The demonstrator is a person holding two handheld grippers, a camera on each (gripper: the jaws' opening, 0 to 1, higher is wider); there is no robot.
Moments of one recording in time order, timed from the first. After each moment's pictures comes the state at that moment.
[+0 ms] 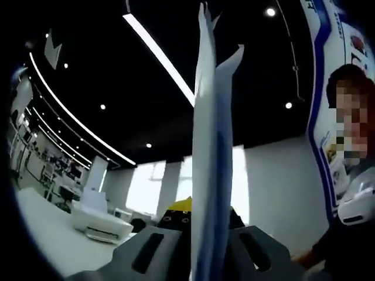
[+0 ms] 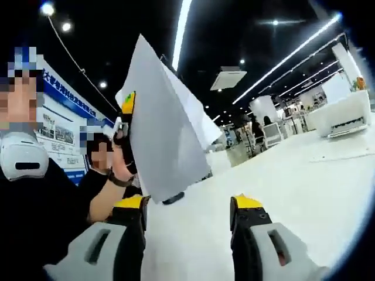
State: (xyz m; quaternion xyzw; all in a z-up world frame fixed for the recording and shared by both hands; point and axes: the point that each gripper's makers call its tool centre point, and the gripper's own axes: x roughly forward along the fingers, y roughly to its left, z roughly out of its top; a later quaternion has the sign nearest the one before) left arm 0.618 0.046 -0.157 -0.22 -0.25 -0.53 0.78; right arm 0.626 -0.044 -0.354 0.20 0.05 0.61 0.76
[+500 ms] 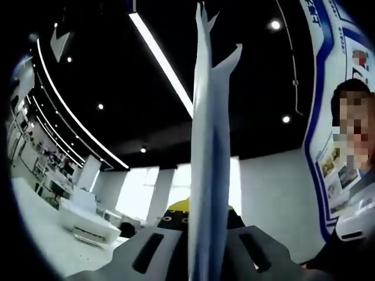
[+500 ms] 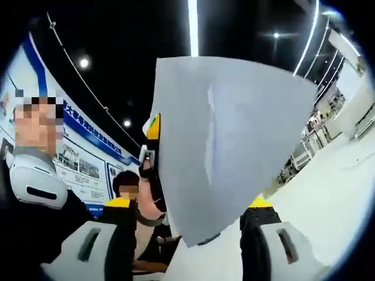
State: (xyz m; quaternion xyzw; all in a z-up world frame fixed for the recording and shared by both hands) left arm 0.612 0.032 -0.142 -0.25 -0.25 -0.53 0.77; right arm 0.607 -0.018 -0.294 0.30 -0.05 0.64 0.70
